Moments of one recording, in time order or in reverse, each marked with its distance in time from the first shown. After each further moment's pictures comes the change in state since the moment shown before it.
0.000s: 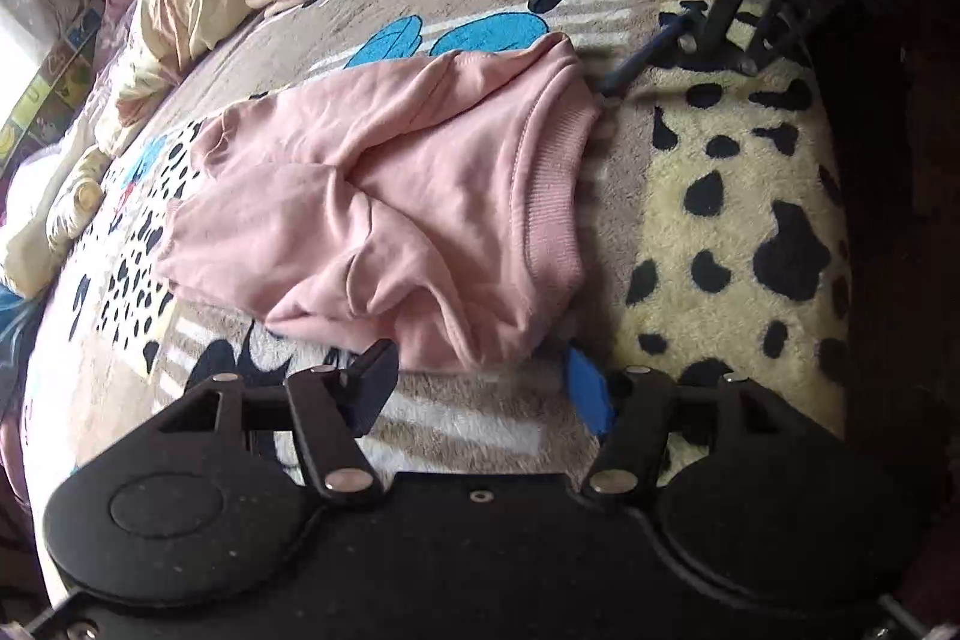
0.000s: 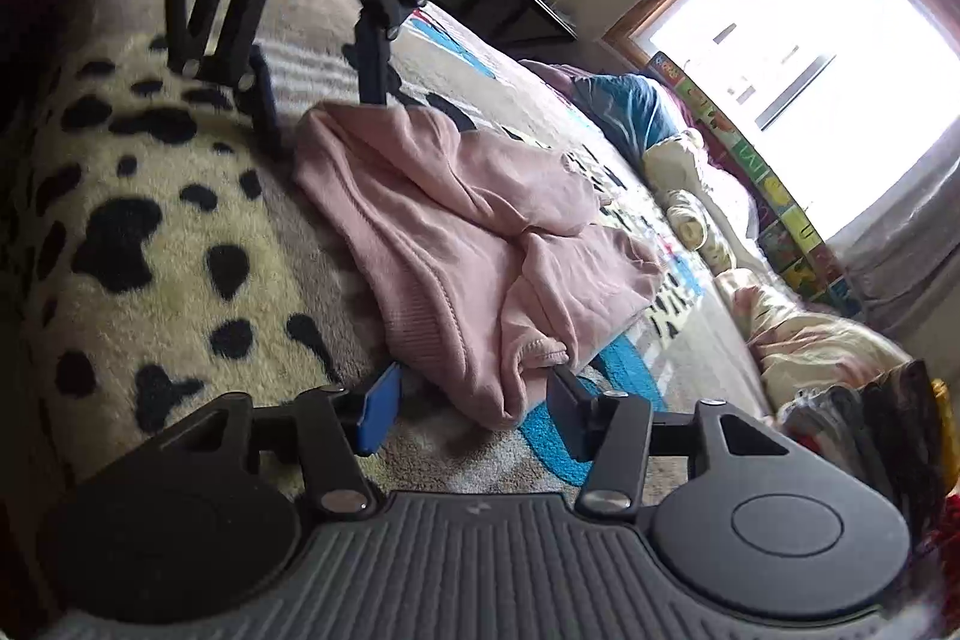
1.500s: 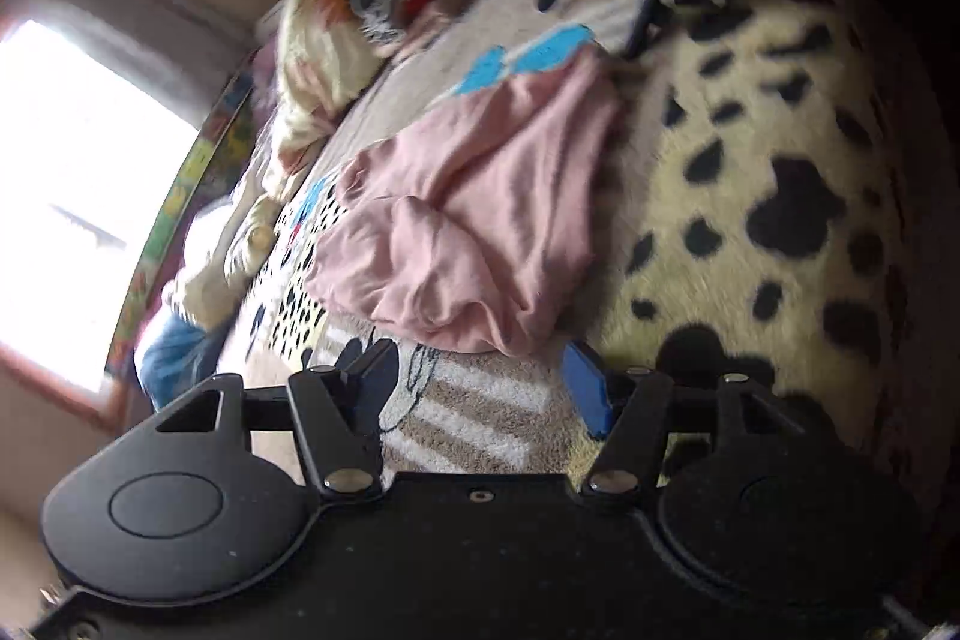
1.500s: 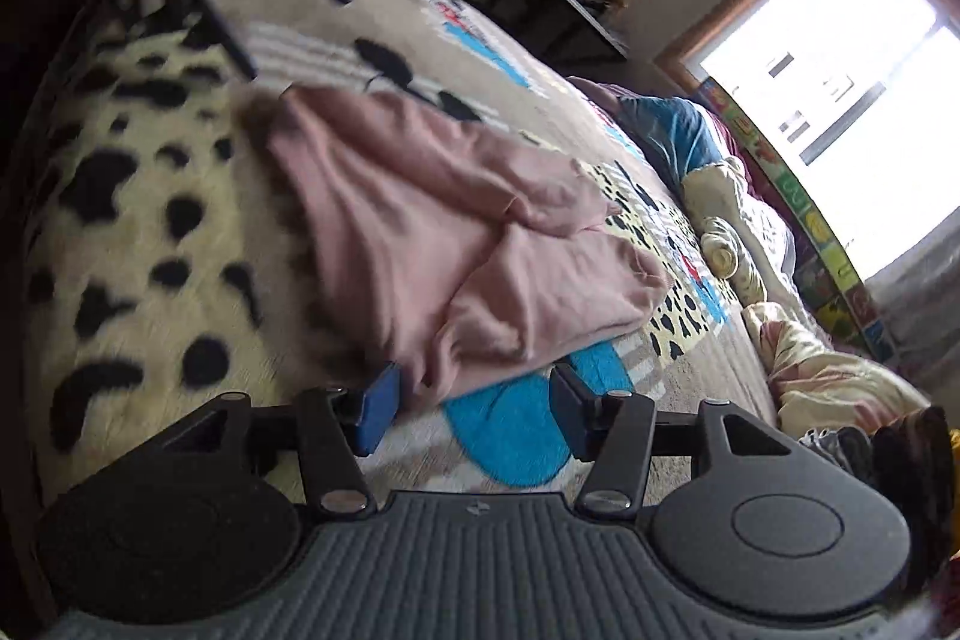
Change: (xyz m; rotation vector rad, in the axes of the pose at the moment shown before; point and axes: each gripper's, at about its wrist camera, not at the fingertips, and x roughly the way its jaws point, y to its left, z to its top) left arm 0.005 -0.100 -0.024 0.214 -0.044 0.454; right arm -0.004 -0.016 -0.035 -0.283 0.031 0.036
